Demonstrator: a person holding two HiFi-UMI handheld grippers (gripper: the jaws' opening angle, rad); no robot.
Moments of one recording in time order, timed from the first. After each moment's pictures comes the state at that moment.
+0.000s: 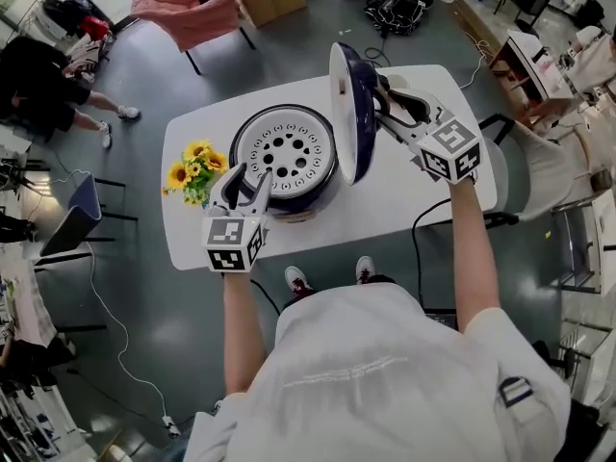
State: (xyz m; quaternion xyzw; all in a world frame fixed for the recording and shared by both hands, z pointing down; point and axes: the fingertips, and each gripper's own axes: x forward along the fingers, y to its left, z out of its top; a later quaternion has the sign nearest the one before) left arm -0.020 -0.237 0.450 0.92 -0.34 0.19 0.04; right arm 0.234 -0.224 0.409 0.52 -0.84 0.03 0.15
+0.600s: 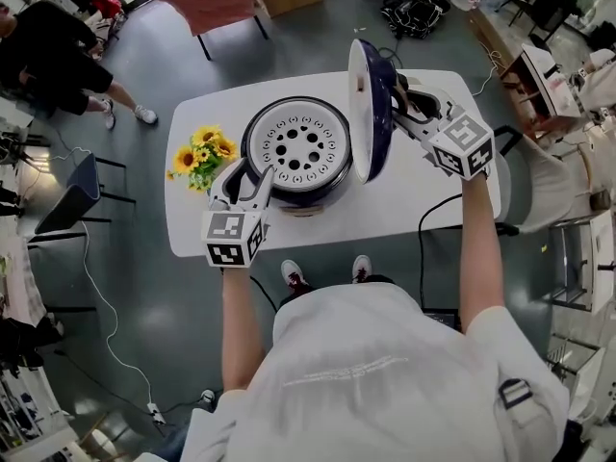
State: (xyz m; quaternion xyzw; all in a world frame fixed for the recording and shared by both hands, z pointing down) left arm -0.045 -0.242 0.455 0.91 -0.36 0.19 0.06; right arm 0.216 -0.239 0.404 0.47 -0.86 0.01 0.20
